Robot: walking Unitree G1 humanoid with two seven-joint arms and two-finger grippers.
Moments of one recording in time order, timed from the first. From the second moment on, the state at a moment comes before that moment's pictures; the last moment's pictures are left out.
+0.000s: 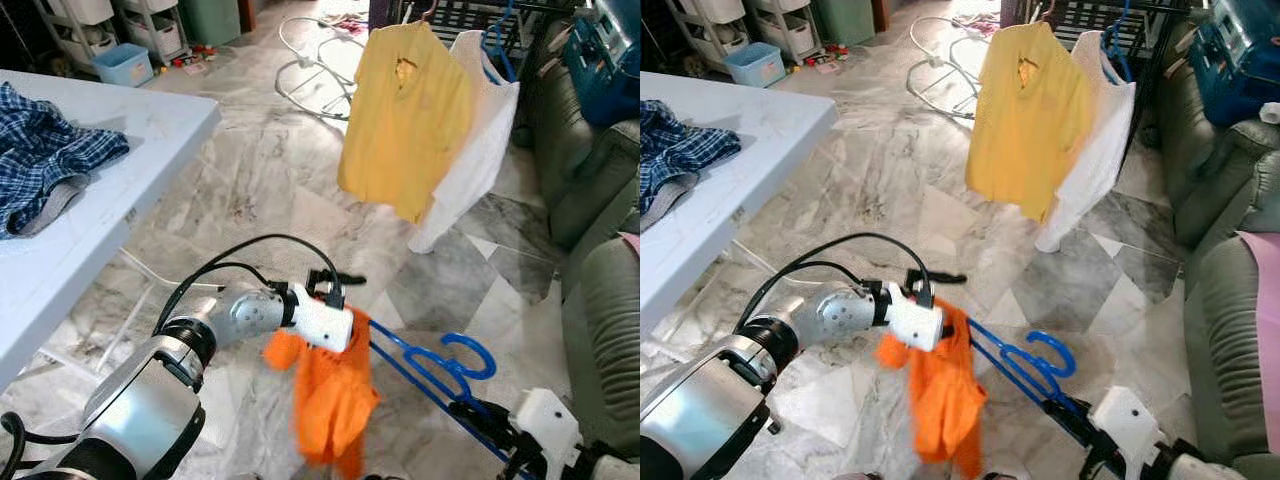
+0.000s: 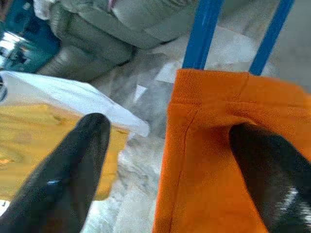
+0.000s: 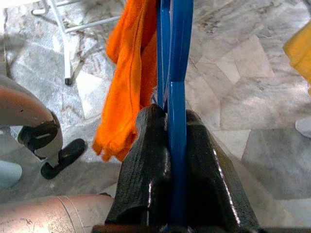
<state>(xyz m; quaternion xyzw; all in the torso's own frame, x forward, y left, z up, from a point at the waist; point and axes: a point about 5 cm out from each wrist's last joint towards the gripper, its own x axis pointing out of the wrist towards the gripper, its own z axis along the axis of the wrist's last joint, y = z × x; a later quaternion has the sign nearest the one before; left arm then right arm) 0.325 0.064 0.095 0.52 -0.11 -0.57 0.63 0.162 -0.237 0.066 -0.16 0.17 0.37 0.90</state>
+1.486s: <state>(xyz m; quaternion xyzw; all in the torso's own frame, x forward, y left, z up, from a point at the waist) 0.327 0.066 0.089 0.52 0.00 -0.62 0.58 0.162 -0.231 0.065 -0.22 0.17 0.39 0.88</state>
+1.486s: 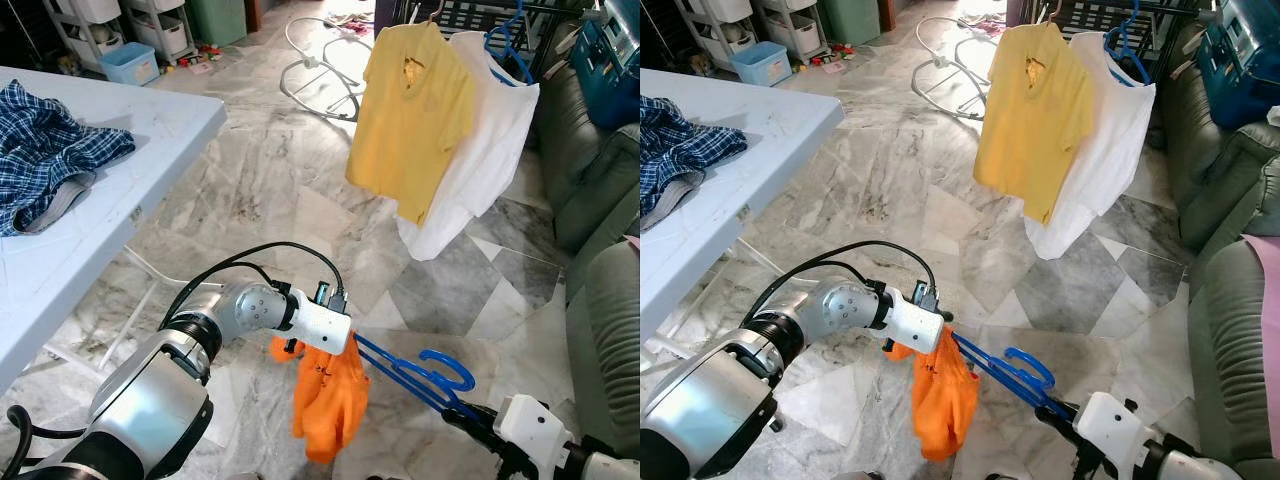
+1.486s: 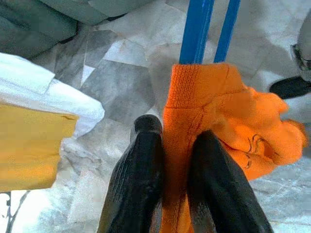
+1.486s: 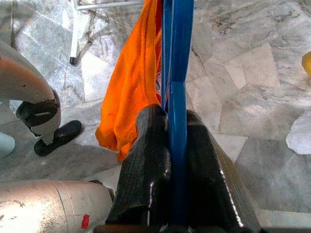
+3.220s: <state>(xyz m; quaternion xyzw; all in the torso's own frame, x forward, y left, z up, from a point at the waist) 0.341 0.111 0.073 0.48 0.11 -0.51 0.70 0.203 -0.293 0.125 -0.38 0.10 0.20 0.90</state>
